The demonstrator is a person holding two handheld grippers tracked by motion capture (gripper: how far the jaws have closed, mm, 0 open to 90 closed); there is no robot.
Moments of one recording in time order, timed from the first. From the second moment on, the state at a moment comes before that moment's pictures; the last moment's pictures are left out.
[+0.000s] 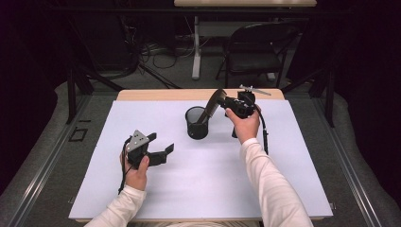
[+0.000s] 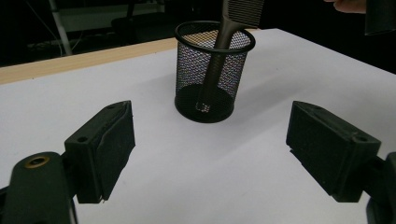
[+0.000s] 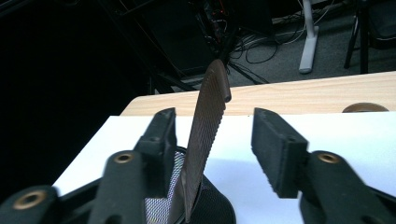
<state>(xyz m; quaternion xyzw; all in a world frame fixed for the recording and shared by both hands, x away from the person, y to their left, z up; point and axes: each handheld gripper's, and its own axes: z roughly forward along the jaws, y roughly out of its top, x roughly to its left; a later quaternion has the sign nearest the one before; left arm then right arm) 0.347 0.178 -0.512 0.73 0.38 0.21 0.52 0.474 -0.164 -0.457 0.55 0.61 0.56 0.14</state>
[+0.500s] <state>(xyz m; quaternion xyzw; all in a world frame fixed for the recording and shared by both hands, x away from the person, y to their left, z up) 0.347 0.179 -0.512 0.73 0.39 0.21 0.52 0.465 -0.164 -0.453 0.52 0.65 0.53 0.17</state>
